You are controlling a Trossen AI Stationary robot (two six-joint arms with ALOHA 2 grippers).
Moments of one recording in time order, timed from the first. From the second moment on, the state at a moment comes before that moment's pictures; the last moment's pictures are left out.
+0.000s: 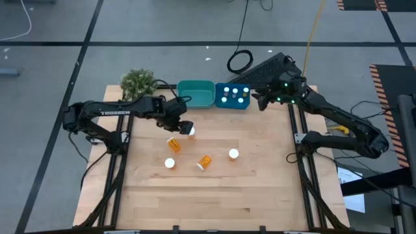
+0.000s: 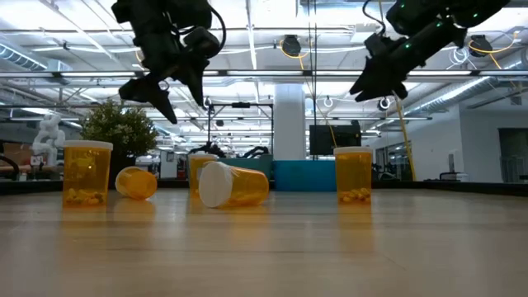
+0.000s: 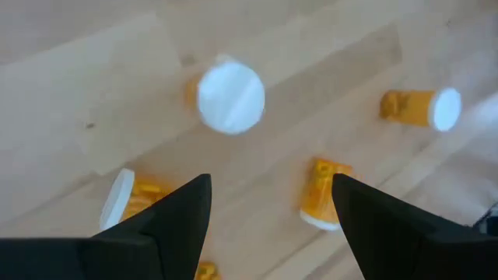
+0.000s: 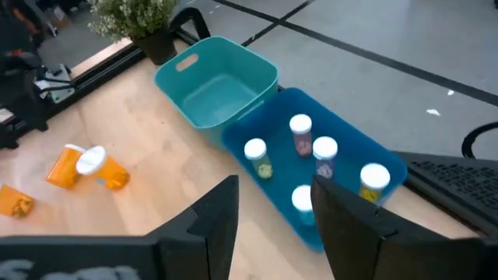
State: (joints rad) left arm 0.26 1.41 1.08 -0.78 0.18 -0.96; right arm -0.77 0.99 0.73 -0.28 -0.23 0.17
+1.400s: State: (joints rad) left arm 0.26 1.92 1.60 -1.22 0.08 -0.89; right arm -0.77 0.94 0.73 -0.39 -0.25 0.19
